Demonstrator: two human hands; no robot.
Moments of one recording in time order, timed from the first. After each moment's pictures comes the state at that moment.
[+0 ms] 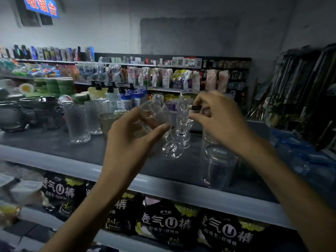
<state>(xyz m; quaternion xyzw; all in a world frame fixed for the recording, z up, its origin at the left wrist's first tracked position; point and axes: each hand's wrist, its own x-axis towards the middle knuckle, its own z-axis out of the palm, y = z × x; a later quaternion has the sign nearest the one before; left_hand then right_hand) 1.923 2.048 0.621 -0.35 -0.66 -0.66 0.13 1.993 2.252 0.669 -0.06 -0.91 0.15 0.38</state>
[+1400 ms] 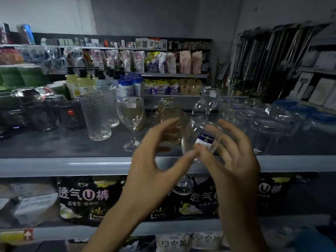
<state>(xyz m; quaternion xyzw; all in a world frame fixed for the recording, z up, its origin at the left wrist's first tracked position) 1.841 1.915 0.561 -0.52 -0.60 -0.61 0.00 1.960 2.002 0.561 -0.16 -0.59 0.56 0.56</state>
